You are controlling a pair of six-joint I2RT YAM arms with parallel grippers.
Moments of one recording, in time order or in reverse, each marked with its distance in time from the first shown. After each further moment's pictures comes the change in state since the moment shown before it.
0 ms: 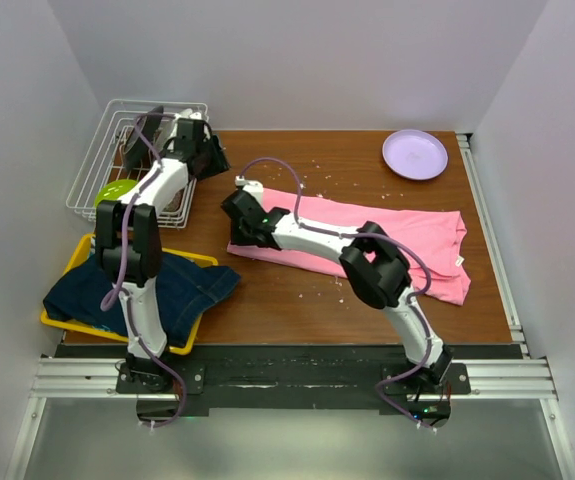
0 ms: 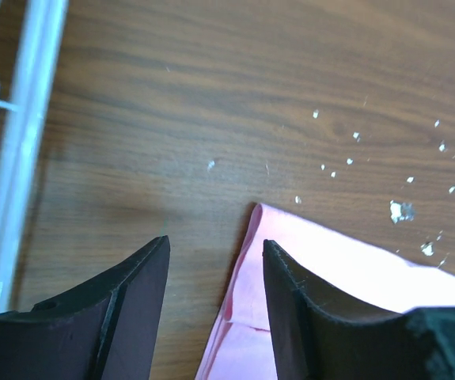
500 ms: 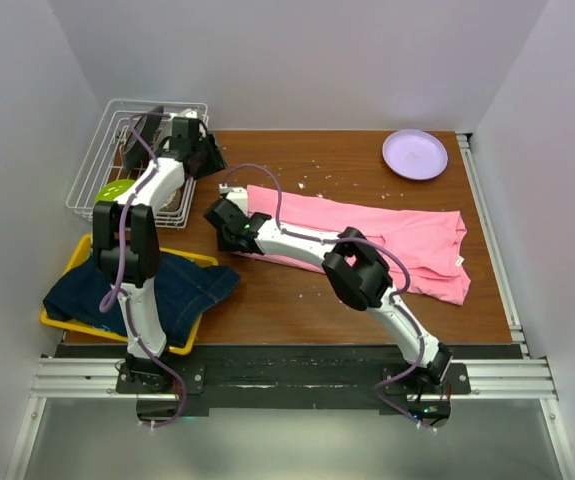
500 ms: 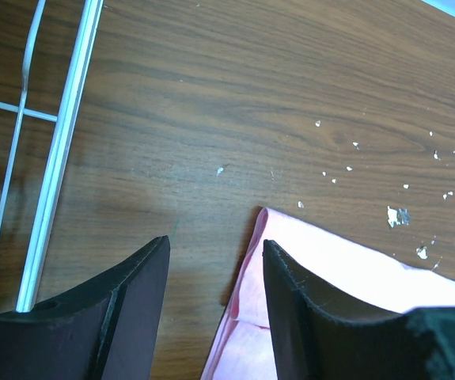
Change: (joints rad) left arm 0.026 -0.017 0.003 -0.008 0.015 0.000; right arm 0.068 0.169 0.217 -0.101 0.065 -0.015
